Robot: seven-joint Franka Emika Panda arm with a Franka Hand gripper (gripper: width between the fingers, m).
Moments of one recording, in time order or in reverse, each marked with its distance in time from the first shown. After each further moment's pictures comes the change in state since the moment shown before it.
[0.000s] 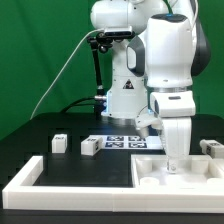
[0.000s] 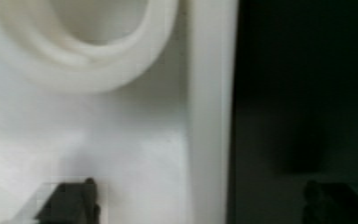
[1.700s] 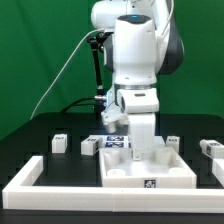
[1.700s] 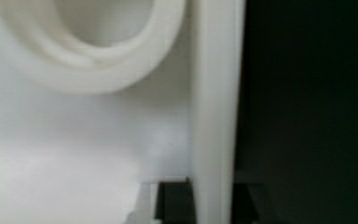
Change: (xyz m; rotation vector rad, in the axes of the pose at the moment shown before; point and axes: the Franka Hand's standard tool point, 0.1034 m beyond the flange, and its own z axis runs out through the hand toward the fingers) arm -0.050 -0.033 -0.003 0.017 -0.017 -0.076
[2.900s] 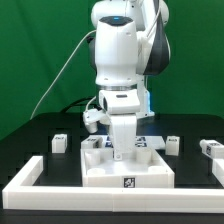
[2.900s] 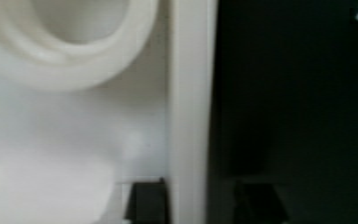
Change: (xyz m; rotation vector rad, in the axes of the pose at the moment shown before) arm -0.060 -0.026 0.001 0.035 -0.027 -0.098
